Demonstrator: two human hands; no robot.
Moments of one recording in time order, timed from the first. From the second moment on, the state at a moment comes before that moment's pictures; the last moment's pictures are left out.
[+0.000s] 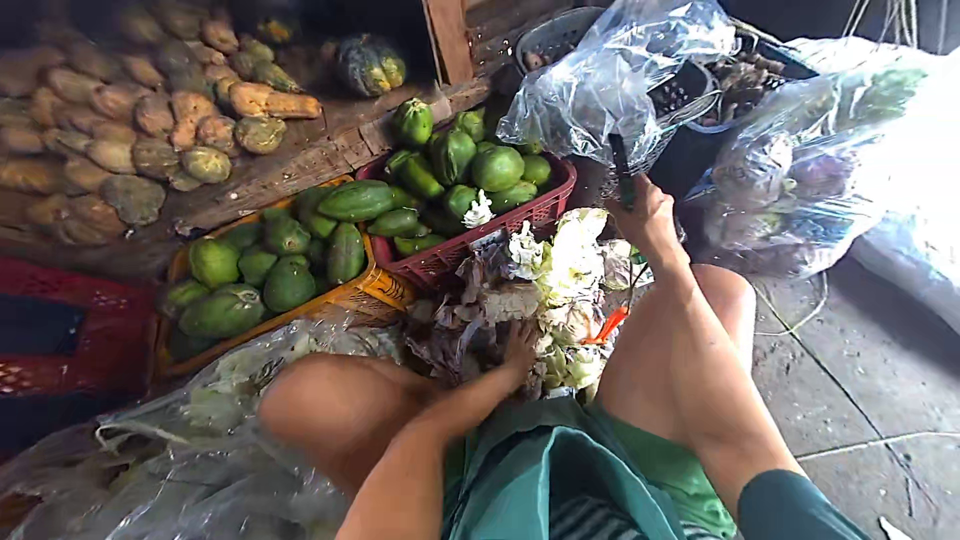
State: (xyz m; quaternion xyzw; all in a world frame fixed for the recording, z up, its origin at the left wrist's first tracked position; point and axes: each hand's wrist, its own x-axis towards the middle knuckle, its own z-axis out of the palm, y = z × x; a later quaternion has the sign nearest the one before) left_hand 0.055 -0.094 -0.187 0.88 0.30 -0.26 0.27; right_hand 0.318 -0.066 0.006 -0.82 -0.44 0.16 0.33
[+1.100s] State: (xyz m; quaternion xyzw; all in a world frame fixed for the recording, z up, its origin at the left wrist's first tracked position) left_hand 0.000 -0.031 -0.013 0.42 0.36 0.45 0.70; right_hand 0.188 -0.071 -0.020 -0.54 -0.27 0.67 0.42
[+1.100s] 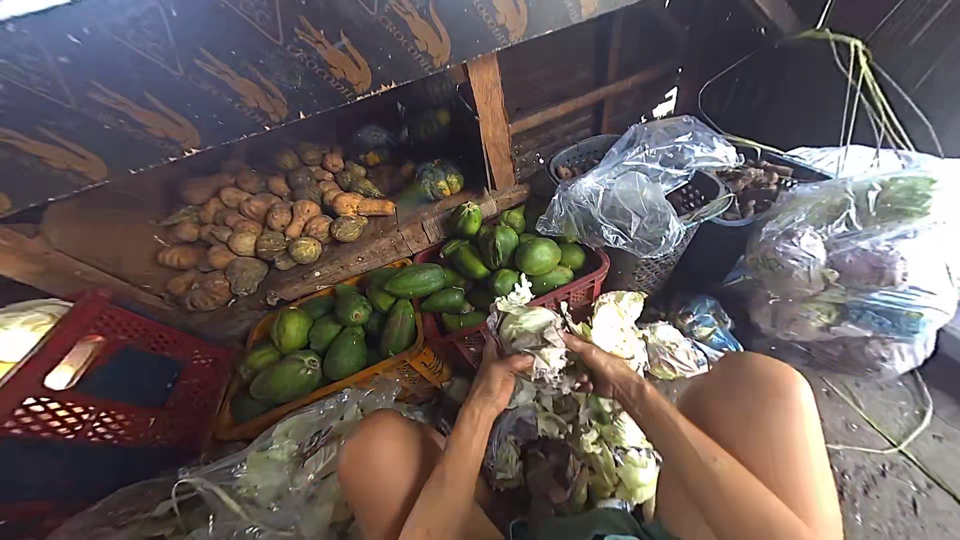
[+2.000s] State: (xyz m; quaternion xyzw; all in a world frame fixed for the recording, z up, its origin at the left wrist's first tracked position) left_hand 0.006 -0.006 -0.033 0.23 0.37 0.45 0.78; right_hand 0.195 -0.059 -0.033 -0.43 -0.60 0.36 0.57
